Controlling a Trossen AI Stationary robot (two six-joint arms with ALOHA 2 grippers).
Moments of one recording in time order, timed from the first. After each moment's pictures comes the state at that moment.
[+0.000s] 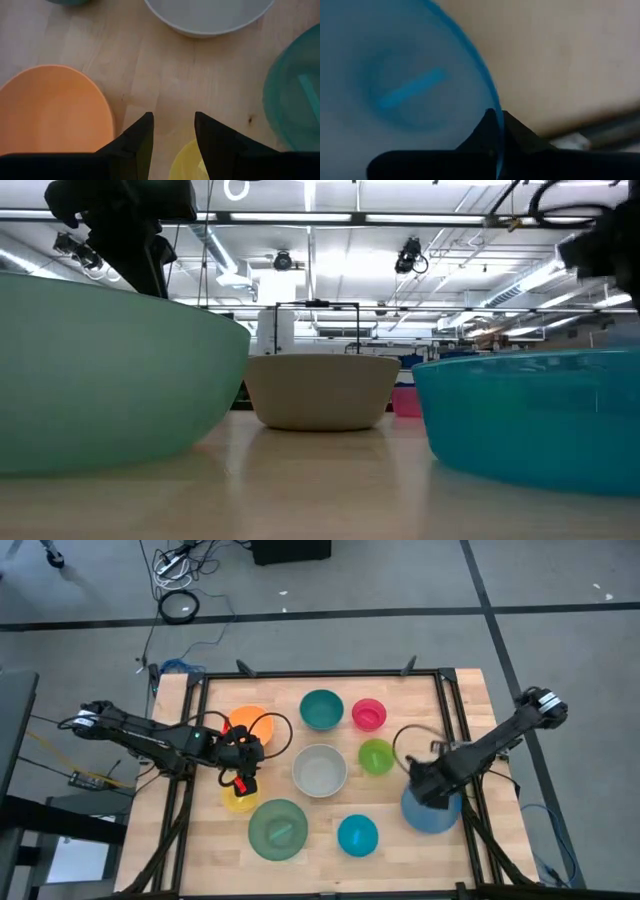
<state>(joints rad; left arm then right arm) -0.22 1.15 0.90 -0.89 -0.29 -0.37 0.53 1.25 0.87 -1.35 0.19 0.73</state>
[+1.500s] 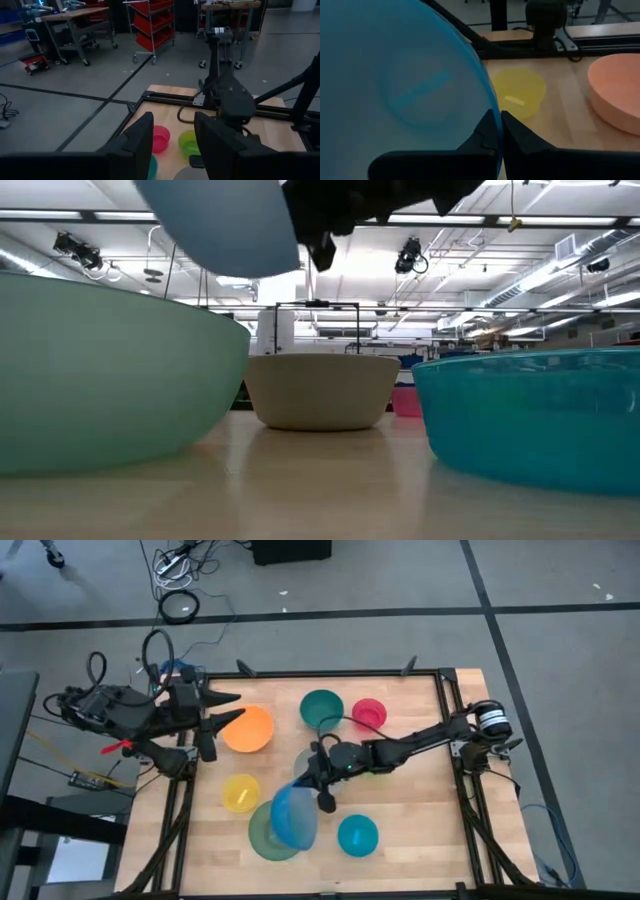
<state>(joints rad) -0.42 1.01 1.55 -0.79 -0.78 -0.13 0.17 1.81 1.20 0.25 -0.03 0.14</state>
